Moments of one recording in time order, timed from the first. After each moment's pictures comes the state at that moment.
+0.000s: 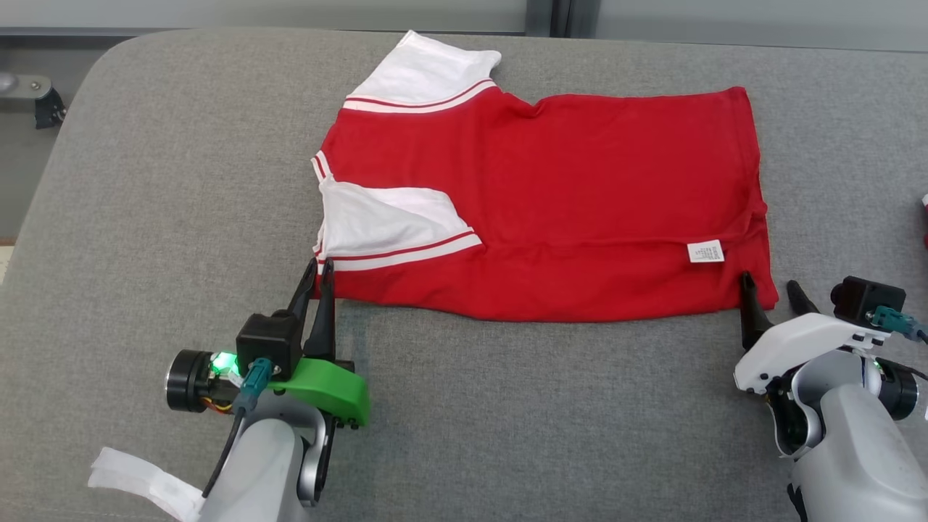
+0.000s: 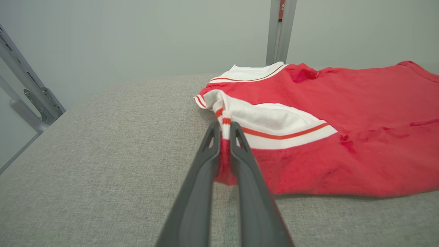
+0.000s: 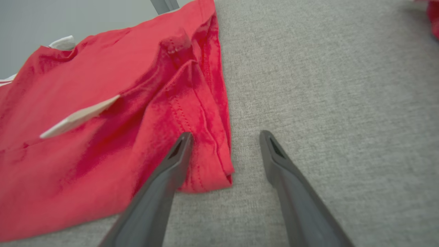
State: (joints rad) left arm -0.33 0.05 -0.27 0.45 -0.15 0.05 -0.26; right arm -0.38 -0.09 -0.18 0.65 0.27 0.13 -0.05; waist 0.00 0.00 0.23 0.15
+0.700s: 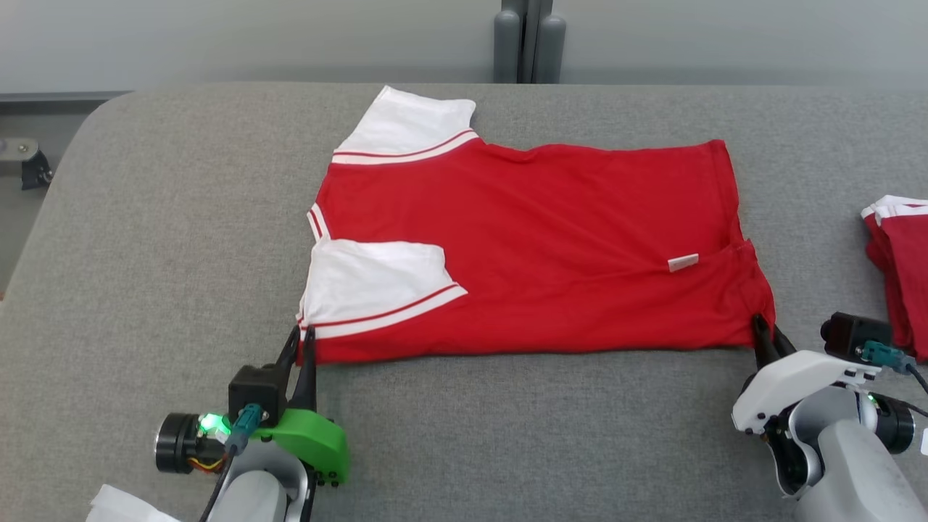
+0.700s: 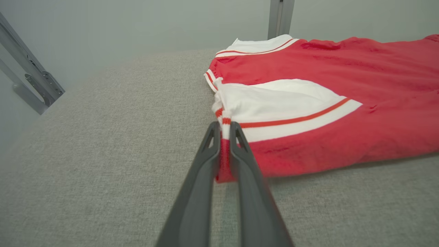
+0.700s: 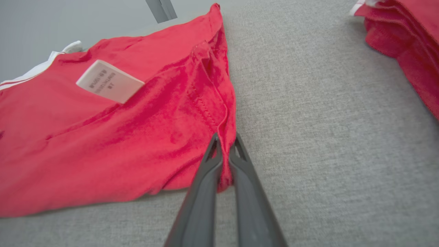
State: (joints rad) left arm -0.26 0.07 -0.24 0.56 -0.14 0.05 -0.26; right arm -0.32 -0.11 -0.14 0.66 0.28 0.13 -0.07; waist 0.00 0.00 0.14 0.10
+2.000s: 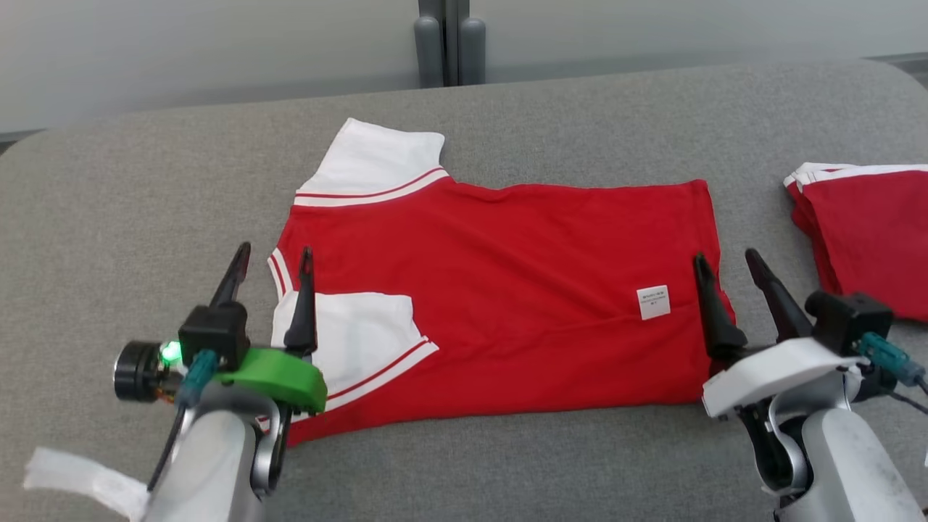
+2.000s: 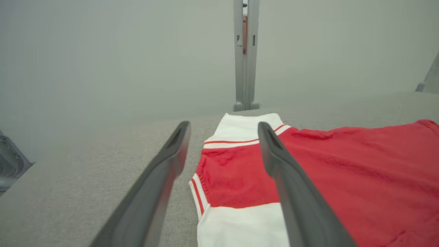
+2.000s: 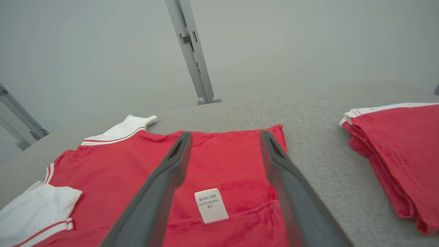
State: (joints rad) left arm -0.29 0.12 -0.21 0.33 -0.18 0.02 -0.24; right arm -0.16 -0.11 0.03 0.16 0.31 0.13 -0.10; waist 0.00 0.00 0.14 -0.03
